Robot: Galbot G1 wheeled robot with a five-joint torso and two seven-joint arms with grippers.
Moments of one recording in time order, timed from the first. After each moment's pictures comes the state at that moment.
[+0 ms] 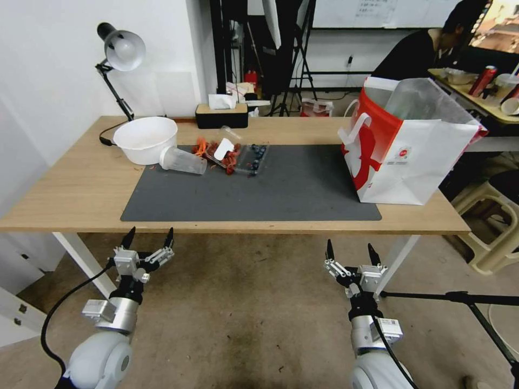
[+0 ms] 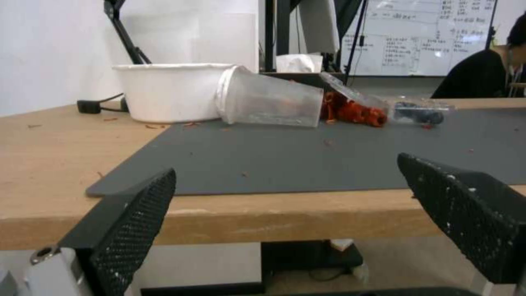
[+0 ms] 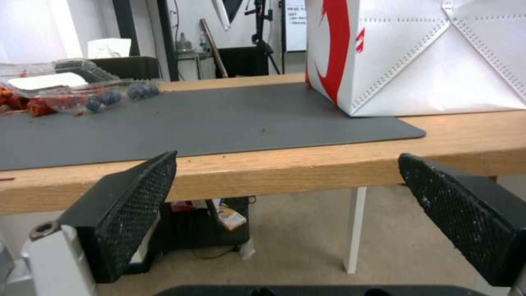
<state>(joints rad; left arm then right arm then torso) 1.57 -1.12 -0.53 -1.86 -0.48 -0.35 -0.03 -1.61 1.36 0.37 1.97 0.13 0.25 0.28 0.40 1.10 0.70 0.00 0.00</state>
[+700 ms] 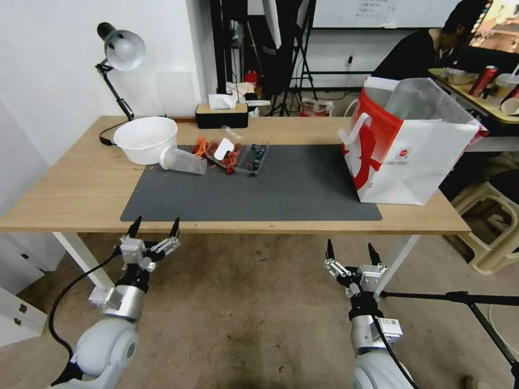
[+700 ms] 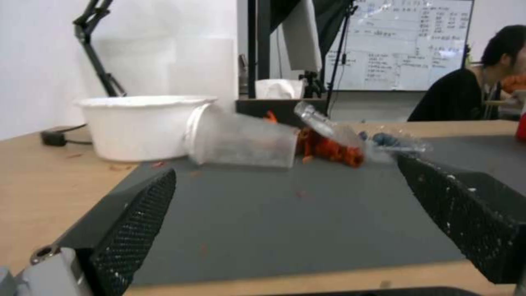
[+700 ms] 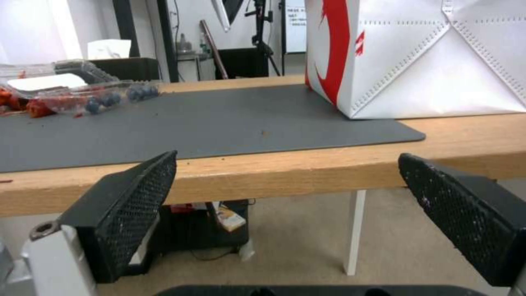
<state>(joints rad) 1.46 -1.09 -0.48 -1.93 -0.49 -0.25 -0.06 -1.60 1.36 0.37 1.97 0.13 0.25 0.28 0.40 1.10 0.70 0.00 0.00</state>
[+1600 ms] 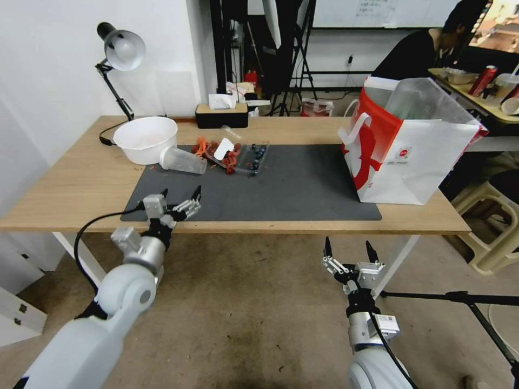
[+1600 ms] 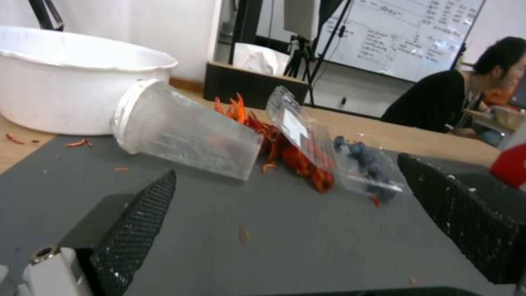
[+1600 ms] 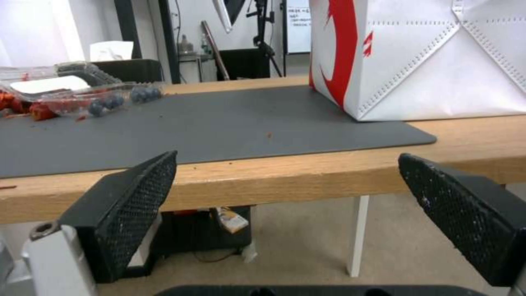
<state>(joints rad) 1.12 -0.97 -0.30 -1.94 -0.88 0.08 -0.27 -1.59 1.37 0.36 1.96 0.12 0.24 0.28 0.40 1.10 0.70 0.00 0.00</state>
